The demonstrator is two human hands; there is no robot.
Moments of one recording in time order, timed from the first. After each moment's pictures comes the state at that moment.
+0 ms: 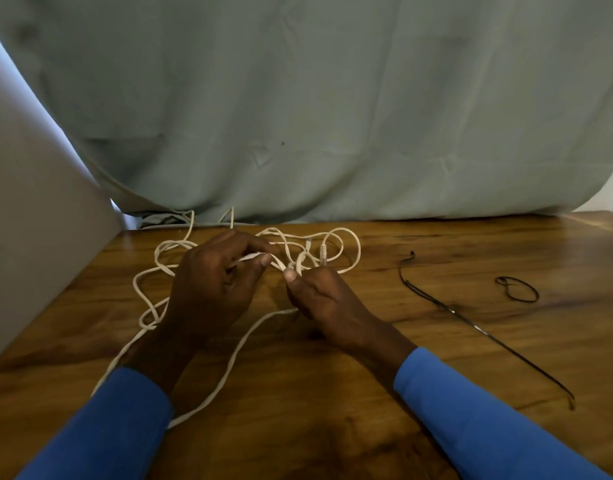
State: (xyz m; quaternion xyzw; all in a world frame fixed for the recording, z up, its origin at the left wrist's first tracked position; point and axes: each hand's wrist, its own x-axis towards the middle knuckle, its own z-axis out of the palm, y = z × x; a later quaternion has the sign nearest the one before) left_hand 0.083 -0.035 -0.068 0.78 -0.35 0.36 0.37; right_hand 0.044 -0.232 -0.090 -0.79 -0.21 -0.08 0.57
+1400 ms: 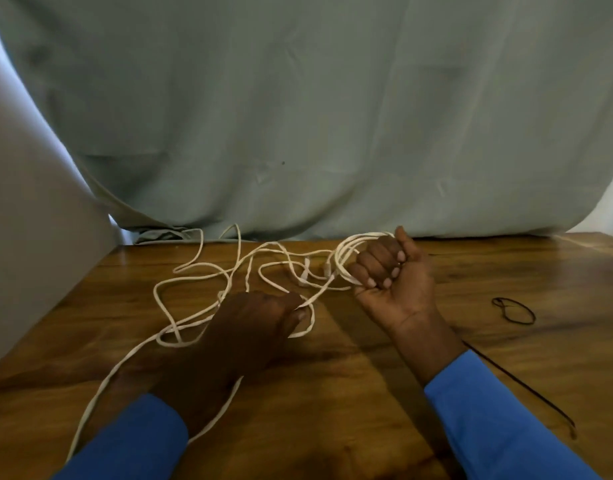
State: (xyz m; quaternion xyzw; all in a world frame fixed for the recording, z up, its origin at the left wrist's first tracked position) left_hand 0.082 -0.076 -0.079 0.92 -0.35 0.15 0.09; right_hand 0.053 -0.284 -0.041 -0.24 -0.13 -0.04 0.96
